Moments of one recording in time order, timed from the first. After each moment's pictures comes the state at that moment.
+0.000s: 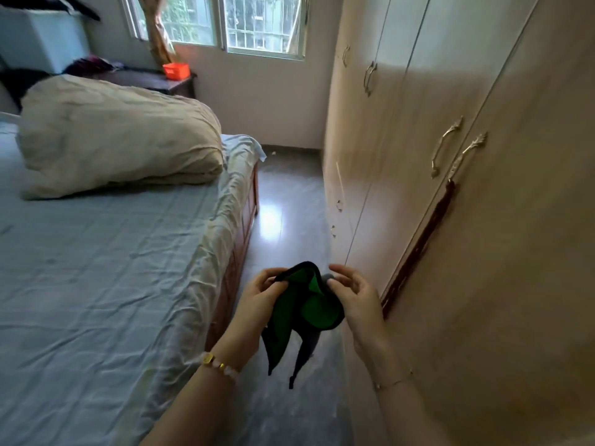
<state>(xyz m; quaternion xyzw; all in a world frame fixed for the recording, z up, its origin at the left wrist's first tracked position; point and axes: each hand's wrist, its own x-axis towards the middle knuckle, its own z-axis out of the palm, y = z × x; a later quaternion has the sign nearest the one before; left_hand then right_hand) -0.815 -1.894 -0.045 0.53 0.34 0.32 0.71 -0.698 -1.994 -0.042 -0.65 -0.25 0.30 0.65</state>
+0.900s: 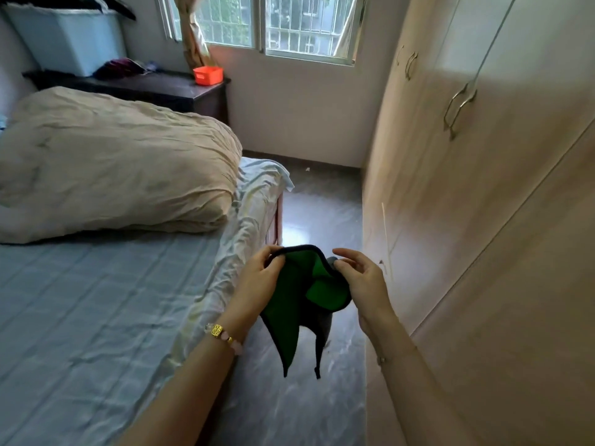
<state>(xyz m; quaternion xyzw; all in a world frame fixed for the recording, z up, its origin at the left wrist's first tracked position) -0.546 -1.502 -0.027 0.67 0.40 0.36 0.52 -0.404 -1.588 -0.031 -0.66 -0.29 0.32 0.61</state>
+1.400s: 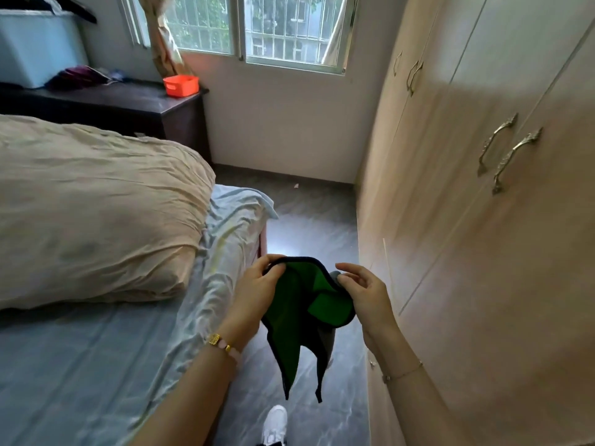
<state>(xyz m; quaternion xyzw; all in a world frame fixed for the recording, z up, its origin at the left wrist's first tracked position) -0.375 -1.276 -0.051 0.61 0.41 0.36 0.57 -0.238 -1.376 -0.054 -0.68 -0.29 0.31 0.60</state>
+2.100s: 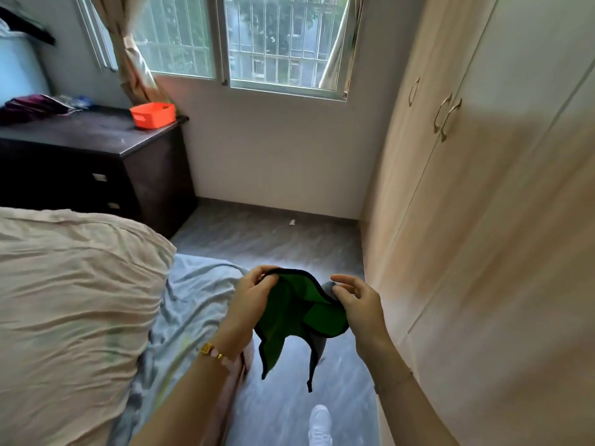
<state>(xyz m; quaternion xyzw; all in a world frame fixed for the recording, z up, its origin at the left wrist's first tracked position) -0.139 -0.927 -0.039 0.61 0.42 0.36 0.56 -0.002 -1.026 -0.051 -0.69 -0.28 0.29 0.60</state>
